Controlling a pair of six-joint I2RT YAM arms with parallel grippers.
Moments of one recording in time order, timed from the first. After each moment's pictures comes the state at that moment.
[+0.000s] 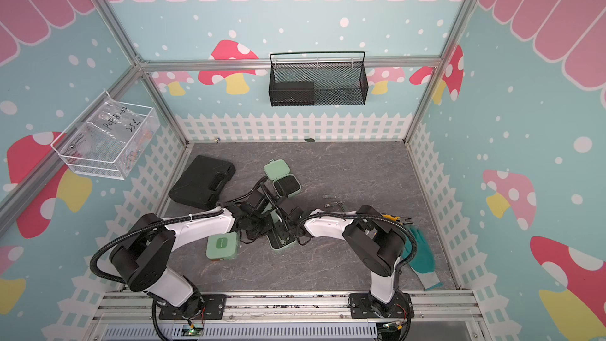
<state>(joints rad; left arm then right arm) -0.65 1.61 0.86 -0.44 0.12 -1.04 0.91 1.81 1.01 -0.18 0.02 0.28</state>
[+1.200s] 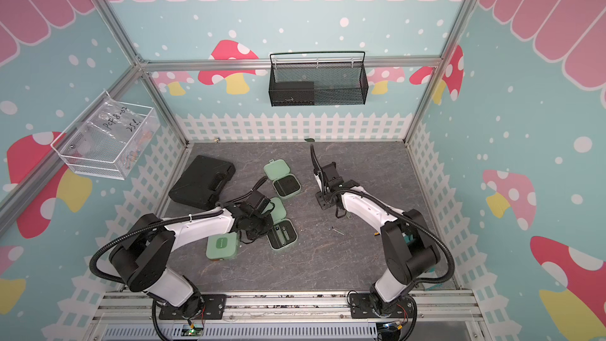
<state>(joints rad) -0.65 1.61 0.86 -0.44 0.12 -1.04 0.46 1.66 1.12 -0.53 0.13 -0.10</state>
